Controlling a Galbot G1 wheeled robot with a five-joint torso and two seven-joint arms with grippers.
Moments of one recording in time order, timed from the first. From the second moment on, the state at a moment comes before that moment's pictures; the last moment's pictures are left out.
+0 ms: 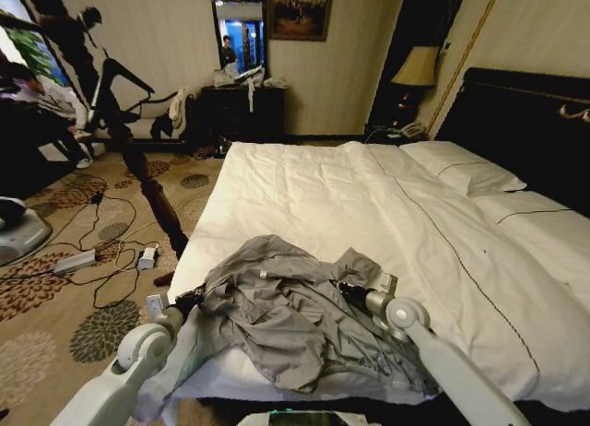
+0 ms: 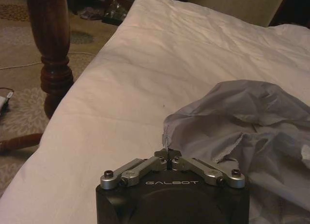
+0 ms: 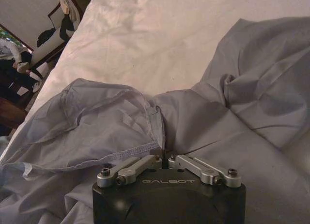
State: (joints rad) left arm 1.41 -0.90 -0.47 -1.99 -0.98 0.40 -0.32; right arm -1.17 0.91 0.29 1.85 1.33 -0.51 0.25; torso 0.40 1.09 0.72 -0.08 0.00
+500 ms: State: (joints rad) left arm 1.42 -0.77 -0.59 -2.14 -1.01 0.40 -0.33; right arm -1.16 0.83 0.36 2.06 1.27 -0.47 0.28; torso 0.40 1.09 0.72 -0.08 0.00
